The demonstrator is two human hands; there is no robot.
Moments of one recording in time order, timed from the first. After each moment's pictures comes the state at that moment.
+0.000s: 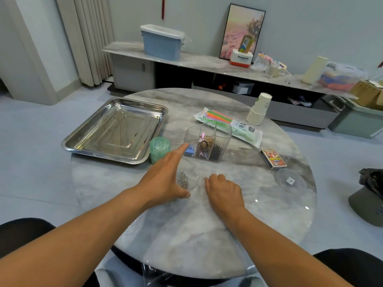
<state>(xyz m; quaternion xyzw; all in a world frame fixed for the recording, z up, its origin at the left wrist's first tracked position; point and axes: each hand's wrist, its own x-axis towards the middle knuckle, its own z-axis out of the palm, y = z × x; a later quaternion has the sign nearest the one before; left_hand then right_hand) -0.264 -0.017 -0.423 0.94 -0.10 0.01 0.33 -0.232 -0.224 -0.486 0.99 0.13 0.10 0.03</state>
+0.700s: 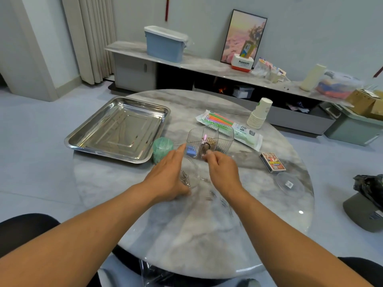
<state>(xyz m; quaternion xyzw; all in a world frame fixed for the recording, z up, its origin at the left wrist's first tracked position) -0.258 -0.018 -0.420 0.95 -0.07 0.00 0.31 -0.207 -0.196 -0.424 0.91 0.07 0.08 -0.40</state>
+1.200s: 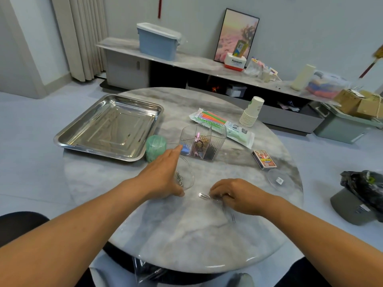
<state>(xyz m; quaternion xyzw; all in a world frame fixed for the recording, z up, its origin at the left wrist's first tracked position) -0.259 -0.018 -0.412 0.96 -0.10 -0.04 0.28 -0.230 -0.290 -0.414 0.92 0.34 -0.16 -0.07</state>
